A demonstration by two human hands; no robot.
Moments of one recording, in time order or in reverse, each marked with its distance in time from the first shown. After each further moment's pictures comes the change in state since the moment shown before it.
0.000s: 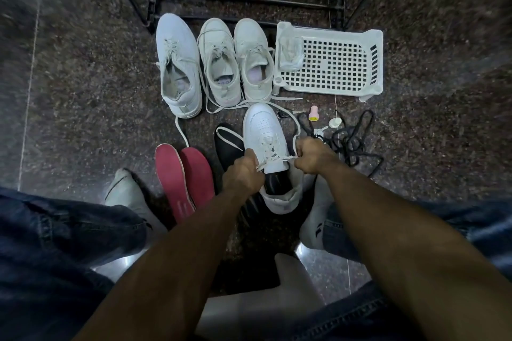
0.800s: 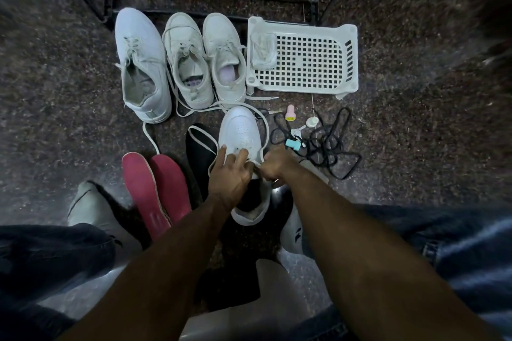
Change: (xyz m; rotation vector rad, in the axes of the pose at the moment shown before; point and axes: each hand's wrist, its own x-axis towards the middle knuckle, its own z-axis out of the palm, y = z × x) left_hand 0.035 -0.007 0.042 0.755 0.436 0.685; right_hand 0.007 -0.023 0.017 0.238 -0.201 0.121
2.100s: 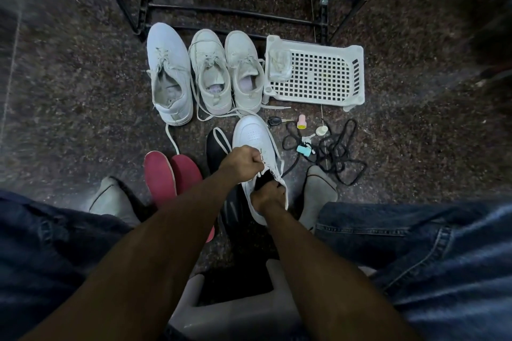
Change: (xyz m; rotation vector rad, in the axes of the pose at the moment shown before) left_hand 0.020 -0.039 -0.047 -0.967 -0.384 -0.449; right_hand -0.034 -0.017 0.098 0.216 0.188 0.223
